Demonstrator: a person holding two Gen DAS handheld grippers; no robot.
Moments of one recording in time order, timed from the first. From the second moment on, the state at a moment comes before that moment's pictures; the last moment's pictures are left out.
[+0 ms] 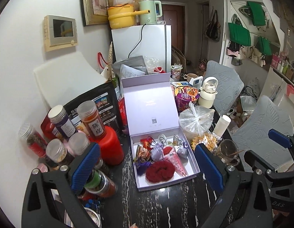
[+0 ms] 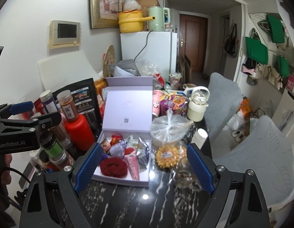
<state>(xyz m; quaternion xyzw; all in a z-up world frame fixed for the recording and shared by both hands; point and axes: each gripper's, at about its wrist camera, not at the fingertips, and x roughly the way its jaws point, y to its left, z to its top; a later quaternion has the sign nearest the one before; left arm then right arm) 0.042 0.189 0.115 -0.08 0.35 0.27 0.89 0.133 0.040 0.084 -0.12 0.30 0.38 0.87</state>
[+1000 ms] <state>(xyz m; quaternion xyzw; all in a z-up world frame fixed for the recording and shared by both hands) -0.017 0.122 0.091 -0.10 0.37 0.26 0.89 0.077 -0.025 0.063 -0.11 0.34 0.36 0.86</state>
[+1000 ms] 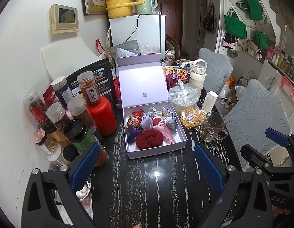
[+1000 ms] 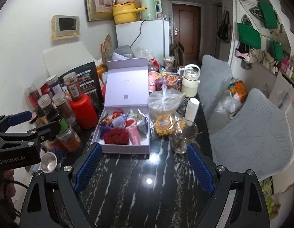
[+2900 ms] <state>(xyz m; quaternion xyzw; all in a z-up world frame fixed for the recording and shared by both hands) -0.016 0.113 0.085 -0.11 0.38 0.23 0.89 0.075 -0.033 0.060 -0.12 0.34 0.35 0.86</state>
